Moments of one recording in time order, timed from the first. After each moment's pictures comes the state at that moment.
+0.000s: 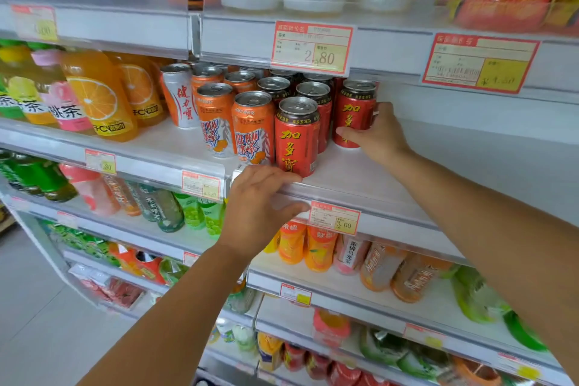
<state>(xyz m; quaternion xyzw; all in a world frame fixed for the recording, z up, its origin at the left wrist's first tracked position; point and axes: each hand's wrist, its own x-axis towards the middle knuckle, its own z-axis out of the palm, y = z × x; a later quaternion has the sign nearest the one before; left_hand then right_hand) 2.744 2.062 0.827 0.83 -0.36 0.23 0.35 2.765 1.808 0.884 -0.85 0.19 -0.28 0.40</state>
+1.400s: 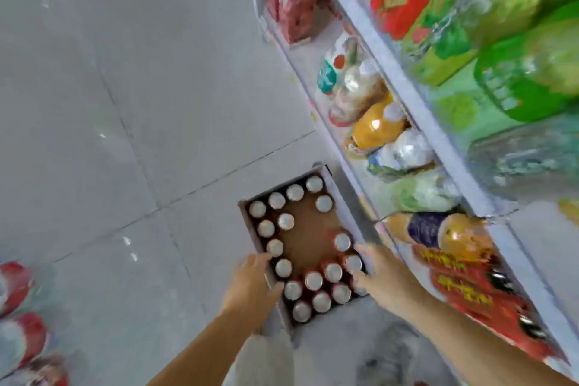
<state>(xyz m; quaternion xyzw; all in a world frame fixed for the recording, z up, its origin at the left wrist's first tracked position) 2.557 2.351 0.249 0.80 0.31 -0.37 0.35 2.679 2.136 0.284 -0.86 -0.06 0.49 0.17</state>
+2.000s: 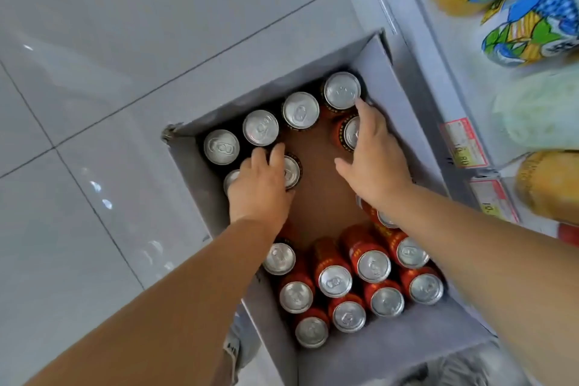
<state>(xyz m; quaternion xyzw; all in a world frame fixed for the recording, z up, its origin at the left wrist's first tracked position) 2.616 2.332 -0.075 0.92 0.24 -0.27 0.14 2.724 2.191 -0.077 -0.93 -0.14 0.29 0.15</state>
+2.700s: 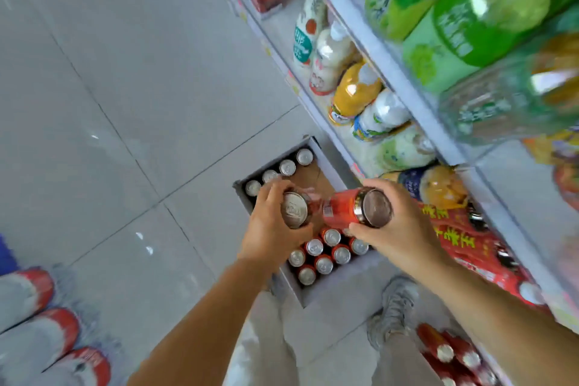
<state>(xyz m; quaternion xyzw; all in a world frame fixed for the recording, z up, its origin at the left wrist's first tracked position) 2.617 2.328 0.324 0.84 0.24 -0.16 0.47 2.680 2.124 0.349 -0.89 -0.01 0.28 0.36</state>
